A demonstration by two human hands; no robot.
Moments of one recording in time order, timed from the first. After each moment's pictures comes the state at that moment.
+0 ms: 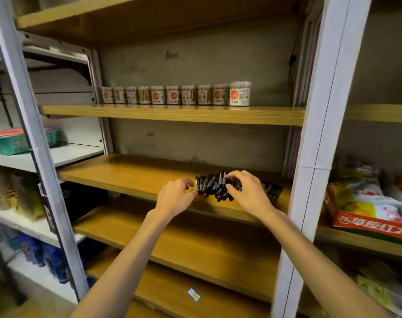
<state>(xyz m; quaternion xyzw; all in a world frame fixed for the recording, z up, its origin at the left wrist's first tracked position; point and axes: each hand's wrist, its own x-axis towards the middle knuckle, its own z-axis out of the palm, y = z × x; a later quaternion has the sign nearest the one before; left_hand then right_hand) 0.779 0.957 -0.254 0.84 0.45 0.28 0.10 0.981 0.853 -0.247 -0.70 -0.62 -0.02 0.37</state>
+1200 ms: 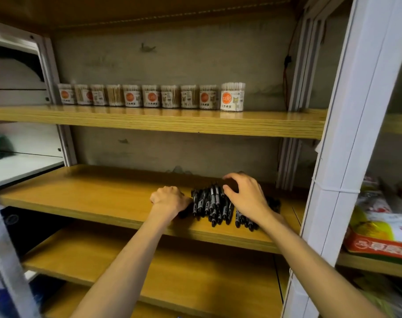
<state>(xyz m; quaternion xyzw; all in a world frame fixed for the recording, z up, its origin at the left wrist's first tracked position) 0.849 1.063 -0.253 0.81 0.59 0.06 -0.02 1.010 0.916 -0.235 -0.74 -0.56 -0.05 0.37</state>
